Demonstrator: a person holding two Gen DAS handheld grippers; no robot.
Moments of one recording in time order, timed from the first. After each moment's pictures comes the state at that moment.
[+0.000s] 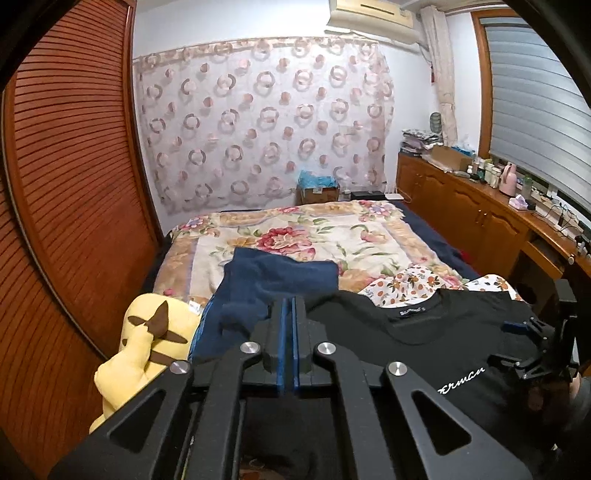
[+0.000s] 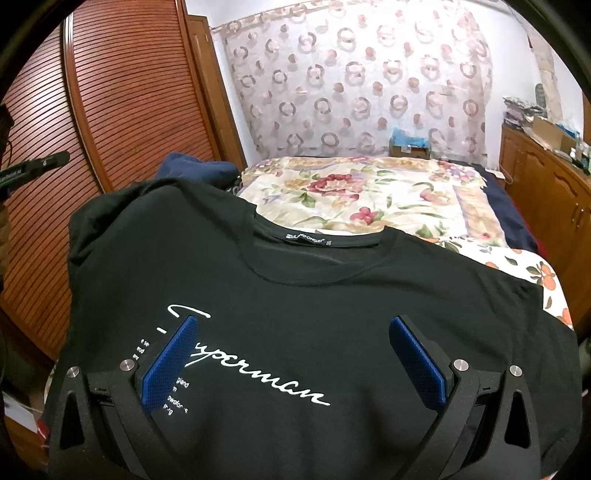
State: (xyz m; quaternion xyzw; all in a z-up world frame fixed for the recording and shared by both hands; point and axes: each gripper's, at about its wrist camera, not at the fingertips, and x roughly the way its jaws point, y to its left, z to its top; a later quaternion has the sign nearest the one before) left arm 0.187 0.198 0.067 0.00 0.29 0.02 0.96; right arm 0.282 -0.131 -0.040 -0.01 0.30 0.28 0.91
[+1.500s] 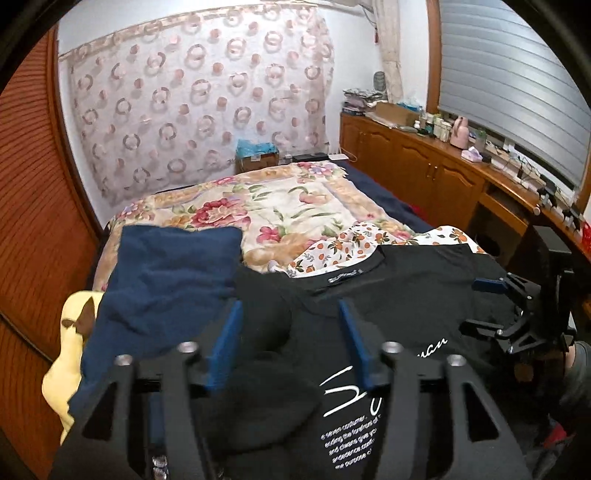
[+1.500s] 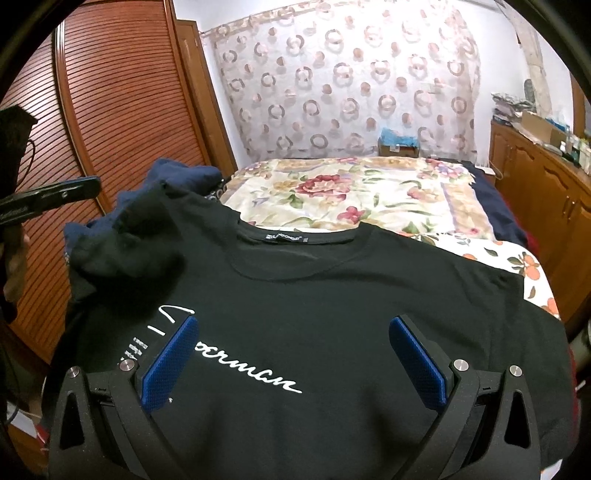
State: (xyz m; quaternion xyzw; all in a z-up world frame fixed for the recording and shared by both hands) left arm 0.217 0.121 0.036 0.03 0.34 -0.09 0.93; right arm 0.277 -0.142 -0.038 0.00 0.30 0.27 0.92
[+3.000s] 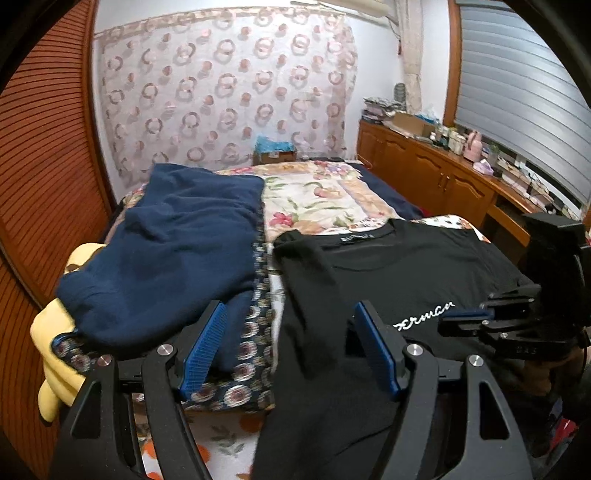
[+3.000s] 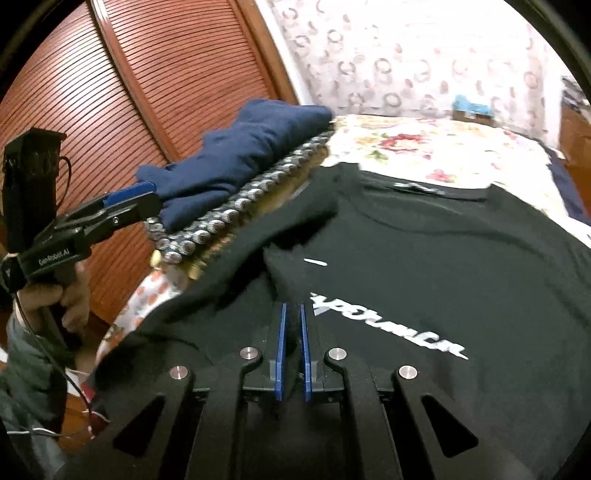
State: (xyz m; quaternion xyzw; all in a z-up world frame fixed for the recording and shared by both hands) left arm 0.169 0.123 -0.014 0.00 0.34 -0.06 0.94; right arm 0.259 -0.080 -0.041 -0.01 0.36 0.39 0.85
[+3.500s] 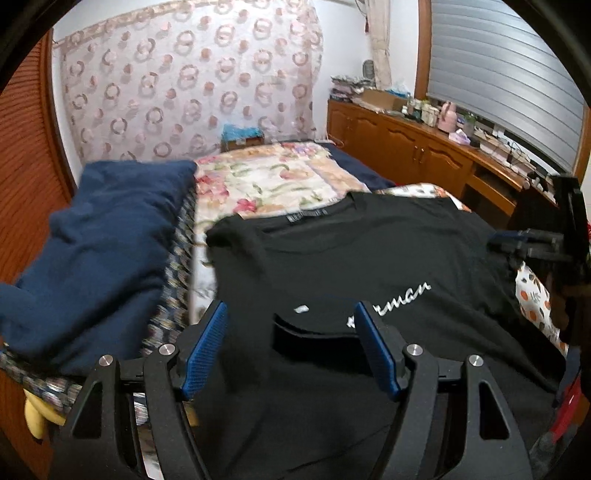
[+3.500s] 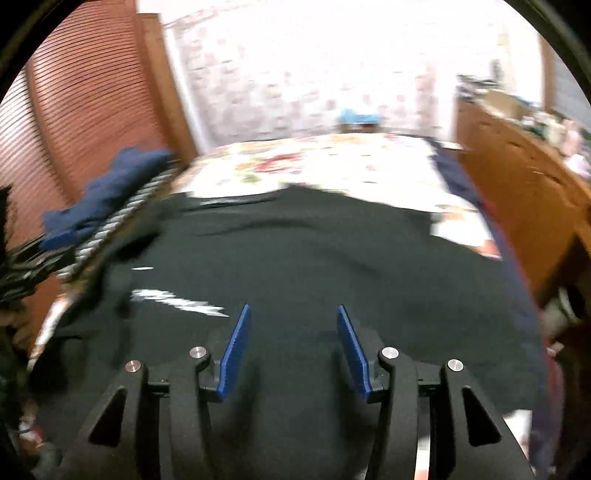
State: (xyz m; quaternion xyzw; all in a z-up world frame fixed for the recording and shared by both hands) left arm 0.182 0.067 -0.048 0.03 0.37 -0.11 0.92; right arm 0.245 -0.224 -0.035 0.01 0.34 0.18 0.92
